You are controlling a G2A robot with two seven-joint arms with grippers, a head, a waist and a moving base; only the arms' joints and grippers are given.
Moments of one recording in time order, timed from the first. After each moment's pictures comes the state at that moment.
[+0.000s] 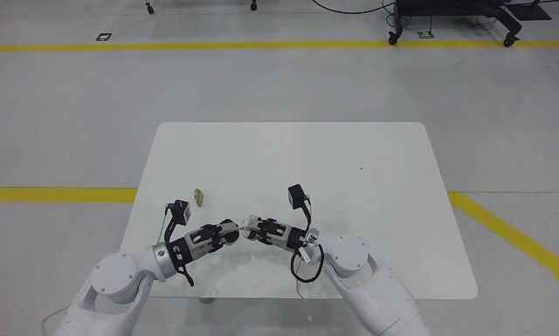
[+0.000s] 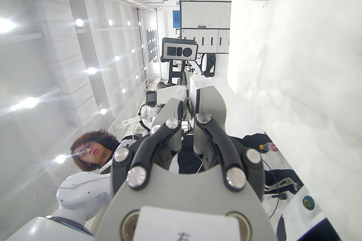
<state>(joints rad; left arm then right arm) 1.39 -1.12 -1.41 -1.68 -0.32 0.06 -0.85 -1.11 -1.33 0.97 -1.44 0.24 -0.04 0.66</state>
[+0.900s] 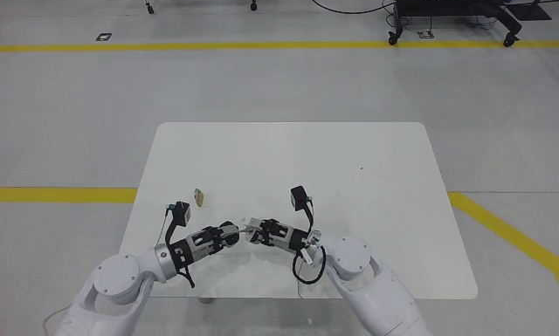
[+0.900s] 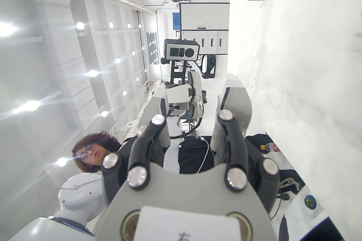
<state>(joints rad) 1.39 -1.11 -1.39 -1.68 -0.29 0.05 -0.84 -1.14 -1.32 0.99 -1.46 0.24 -0.03 0.66</state>
